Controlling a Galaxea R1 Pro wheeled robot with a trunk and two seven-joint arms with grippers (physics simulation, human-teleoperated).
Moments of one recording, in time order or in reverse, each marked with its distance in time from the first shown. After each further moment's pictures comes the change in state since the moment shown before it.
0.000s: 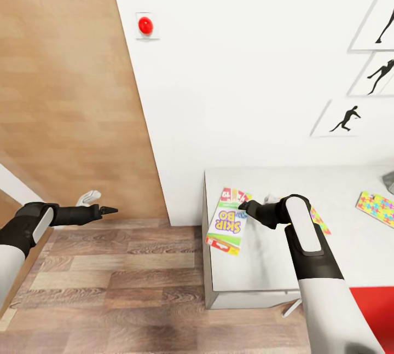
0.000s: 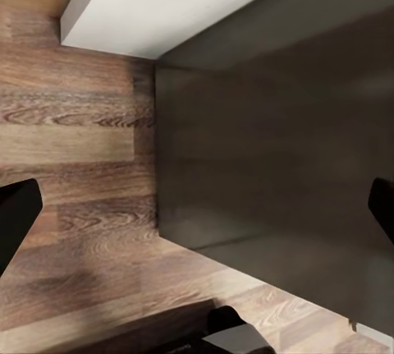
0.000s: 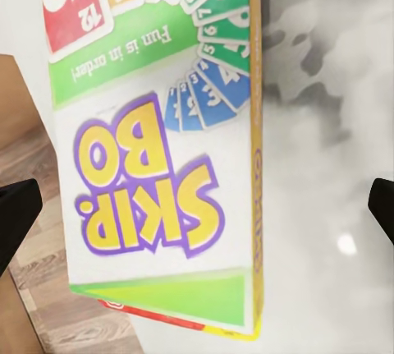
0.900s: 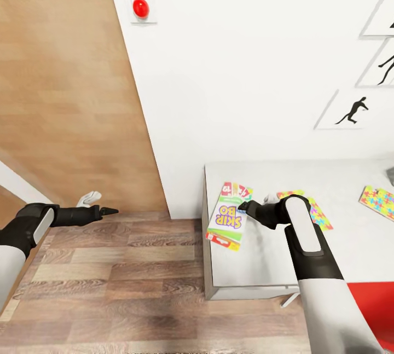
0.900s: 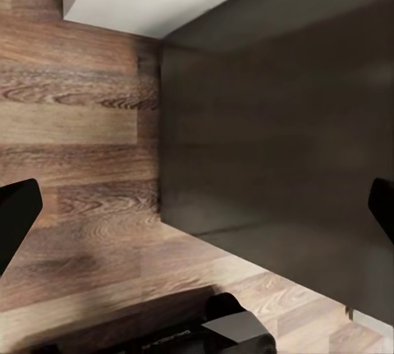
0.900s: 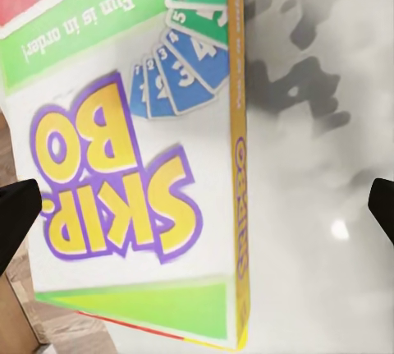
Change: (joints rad) left arm 0.003 -0.003 0.000 0.006 0.000 -0.002 0.000; right arm 0.002 0.000 0.002 0.000 0.001 0.000 0.002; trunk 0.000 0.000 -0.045
